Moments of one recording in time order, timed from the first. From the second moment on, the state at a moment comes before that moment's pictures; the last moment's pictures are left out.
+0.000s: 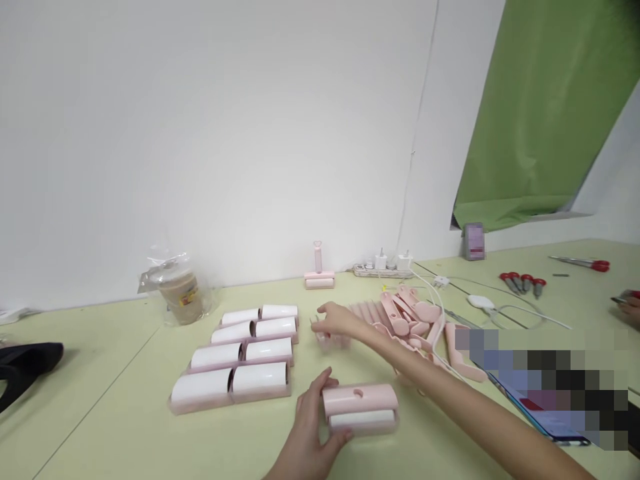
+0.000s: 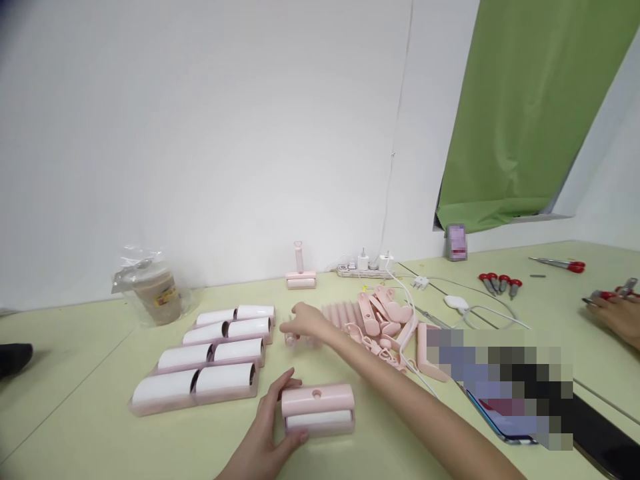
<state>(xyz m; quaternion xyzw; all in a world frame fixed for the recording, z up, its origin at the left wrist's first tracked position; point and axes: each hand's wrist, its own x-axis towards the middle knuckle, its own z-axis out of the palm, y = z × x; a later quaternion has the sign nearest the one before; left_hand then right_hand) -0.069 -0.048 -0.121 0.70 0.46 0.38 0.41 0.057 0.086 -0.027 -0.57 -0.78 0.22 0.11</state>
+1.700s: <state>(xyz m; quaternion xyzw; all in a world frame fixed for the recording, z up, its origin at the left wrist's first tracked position) -0.068 -0.050 -0.111 0.64 0.49 0.38 0.45 0.130 -0.009 -0.041 -0.47 -0.75 0.36 0.30</state>
